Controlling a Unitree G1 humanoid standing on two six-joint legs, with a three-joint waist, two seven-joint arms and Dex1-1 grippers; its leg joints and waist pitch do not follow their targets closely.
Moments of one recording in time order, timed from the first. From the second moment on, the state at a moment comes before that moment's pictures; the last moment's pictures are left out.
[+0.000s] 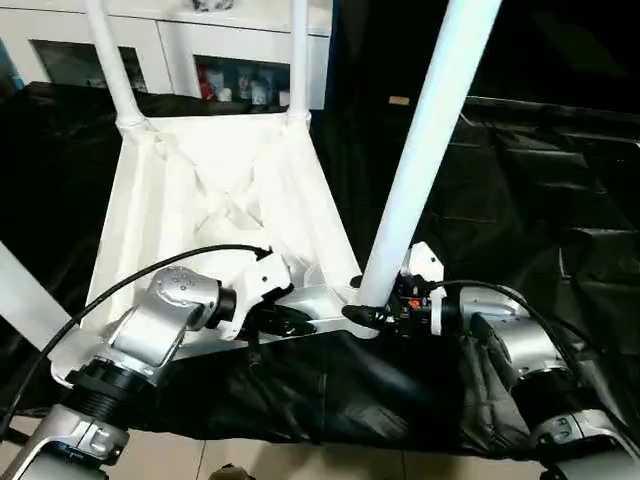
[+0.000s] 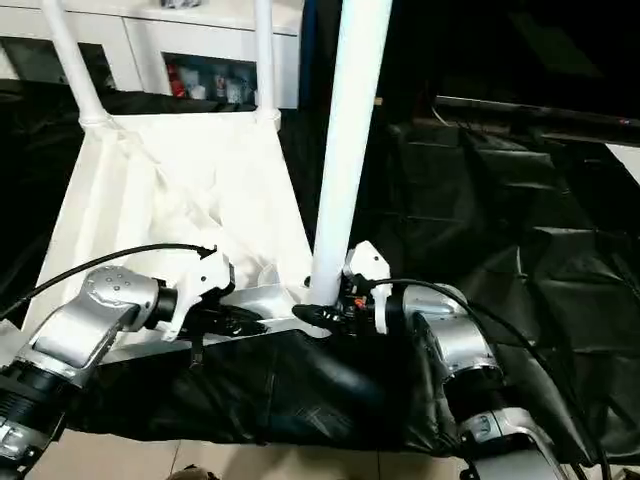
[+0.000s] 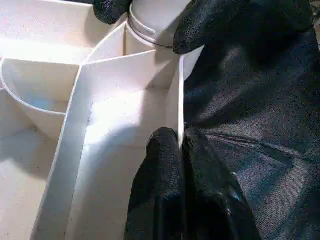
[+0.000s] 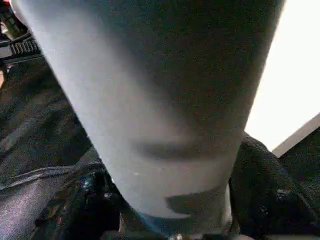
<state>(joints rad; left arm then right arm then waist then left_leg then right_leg) -0.45 0.45 -0.32 0.24 -0.04 0.41 -1.19 -0.46 -0.28 0.16 0.60 0.15 0.03 1.16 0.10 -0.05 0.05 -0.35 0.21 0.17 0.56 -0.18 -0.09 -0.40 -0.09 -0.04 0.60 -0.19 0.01</state>
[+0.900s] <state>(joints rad) -0.56 0.16 -0.31 0.41 0.09 0.46 -0.80 -0.51 -0.02 -0.03 0.77 0.06 -0.05 0.31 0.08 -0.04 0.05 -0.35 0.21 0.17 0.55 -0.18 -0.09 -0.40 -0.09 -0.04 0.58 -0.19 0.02</state>
